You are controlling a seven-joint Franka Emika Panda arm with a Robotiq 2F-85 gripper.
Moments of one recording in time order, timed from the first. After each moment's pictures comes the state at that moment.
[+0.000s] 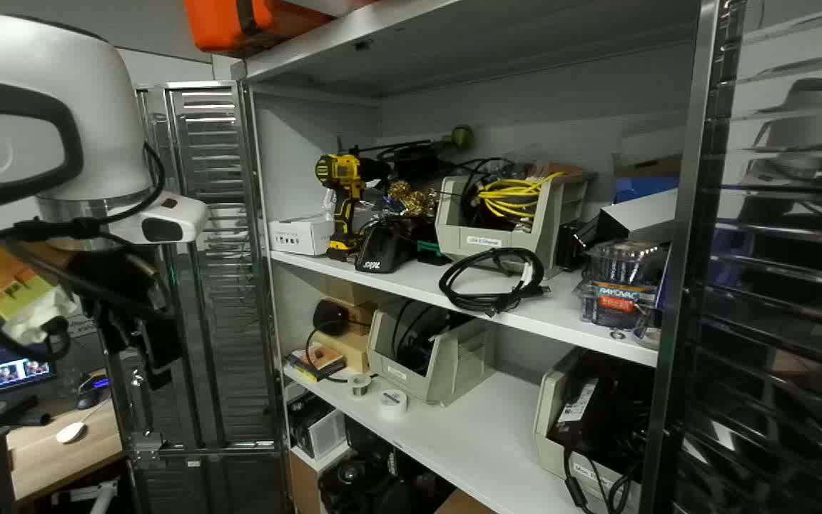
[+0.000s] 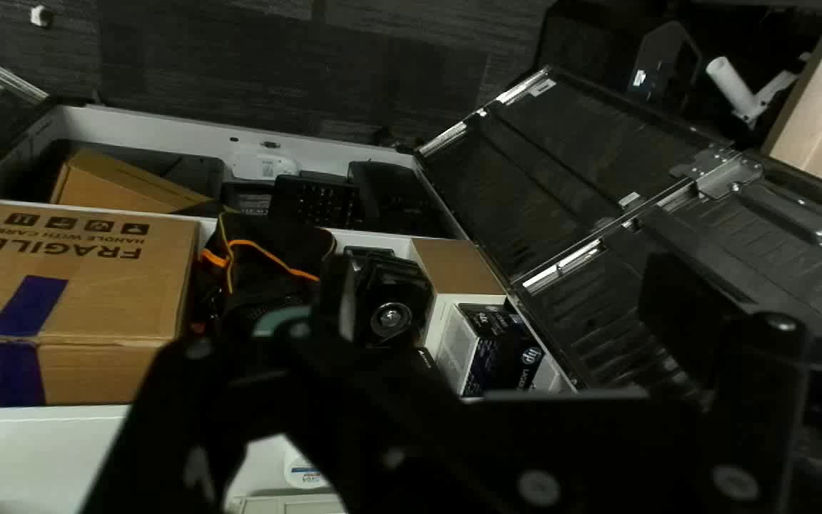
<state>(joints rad) 0.25 -0.56 0.17 -2.61 0.30 2.22 0.10</state>
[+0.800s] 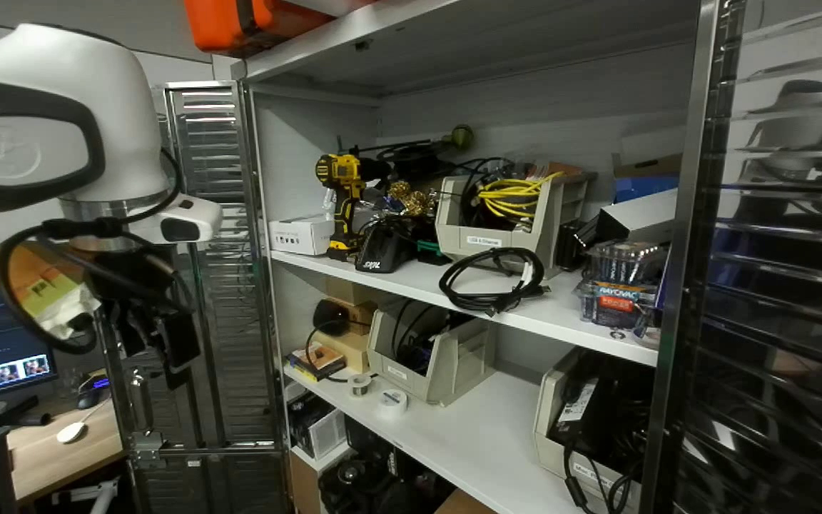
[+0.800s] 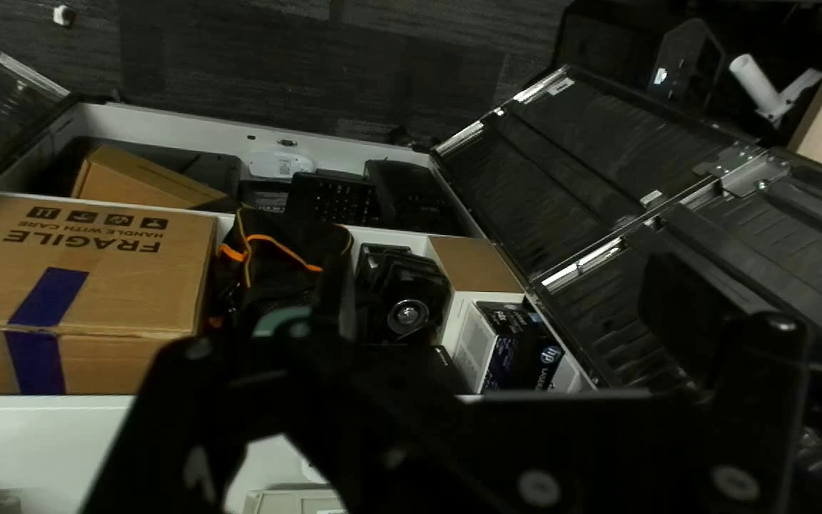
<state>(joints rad) 0.23 -0.51 0.17 -2.59 0.27 2.23 0.10</state>
